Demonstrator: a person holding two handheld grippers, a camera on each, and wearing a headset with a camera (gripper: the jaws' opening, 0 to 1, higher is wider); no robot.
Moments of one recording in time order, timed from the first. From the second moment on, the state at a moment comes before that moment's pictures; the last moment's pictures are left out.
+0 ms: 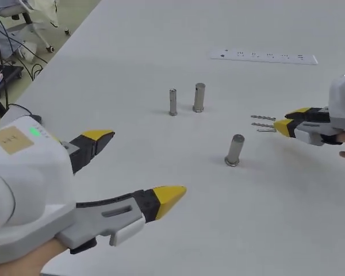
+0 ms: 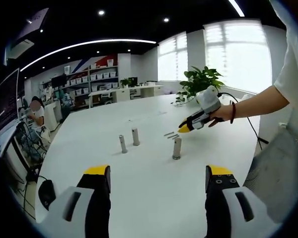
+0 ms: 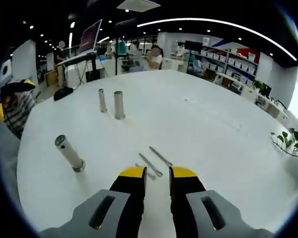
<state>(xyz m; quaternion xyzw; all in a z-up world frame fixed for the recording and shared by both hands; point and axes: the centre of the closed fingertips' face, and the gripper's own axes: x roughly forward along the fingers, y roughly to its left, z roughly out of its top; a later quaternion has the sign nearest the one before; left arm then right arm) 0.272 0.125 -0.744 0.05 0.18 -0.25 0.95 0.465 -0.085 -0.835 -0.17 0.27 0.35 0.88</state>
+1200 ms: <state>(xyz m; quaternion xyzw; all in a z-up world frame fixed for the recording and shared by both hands) 0.272 0.128 -0.758 0.05 0.20 -0.24 0.95 0.487 -0.075 -0.861 -0.27 0.36 0.46 0.77</state>
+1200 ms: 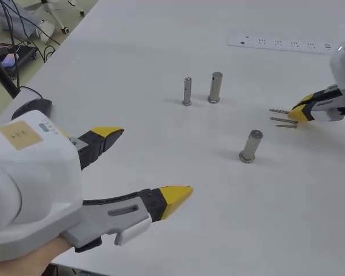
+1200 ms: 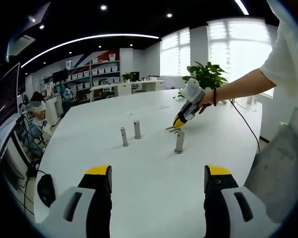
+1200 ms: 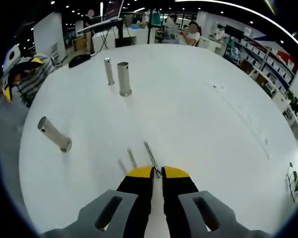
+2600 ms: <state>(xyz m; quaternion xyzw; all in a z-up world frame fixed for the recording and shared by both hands) 0.275 0.131 -0.760 0.06 0.21 -0.24 0.95 0.484 -0.074 -0.851 -0.32 0.35 0.45 0.76</state>
